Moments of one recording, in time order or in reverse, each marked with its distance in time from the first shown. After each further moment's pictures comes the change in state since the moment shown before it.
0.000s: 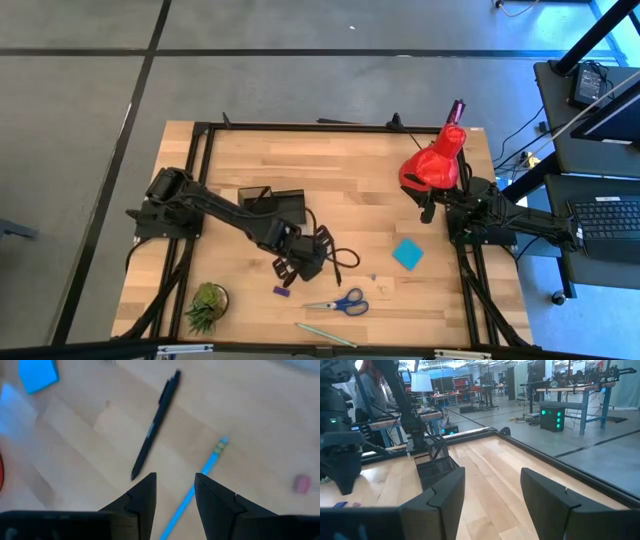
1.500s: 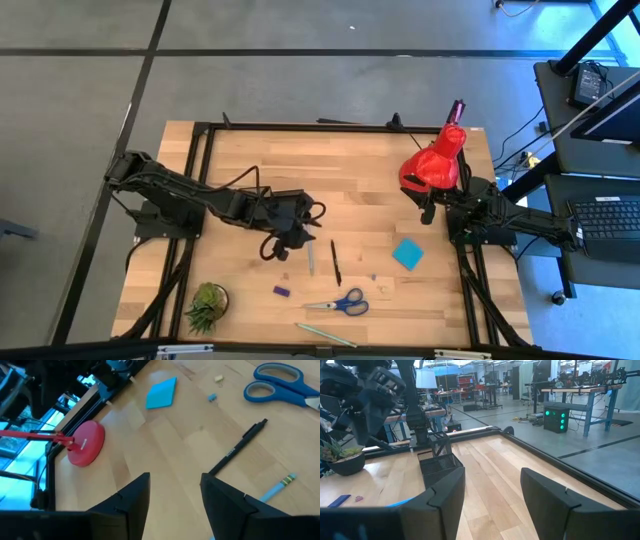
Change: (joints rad) left arm 0.104 -0.383 -0.365 0.438 -0.046 -0.118; right arm 0.001 0.000 0.000 -0.006 -0.025 -0.028
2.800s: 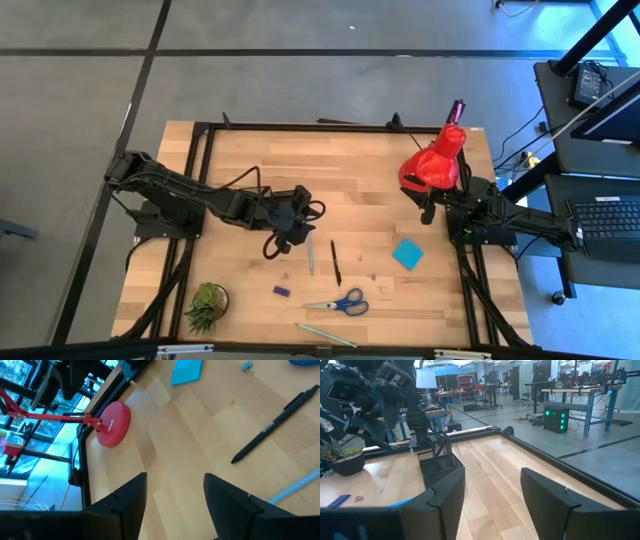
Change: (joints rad) left arm 0.000 0.000 0.000 -0.021 -0.169 0.051; right arm 0.000 0.000 0.000 0.000 0.000 -0.001
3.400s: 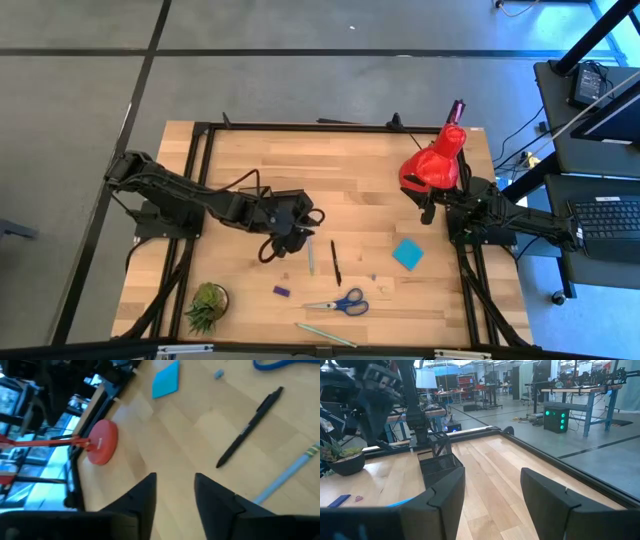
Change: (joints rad) left arm -0.016 0.000 0.000 -0.005 0.076 0.098; right arm 0.000 0.000 0.000 0.000 0.000 0.001
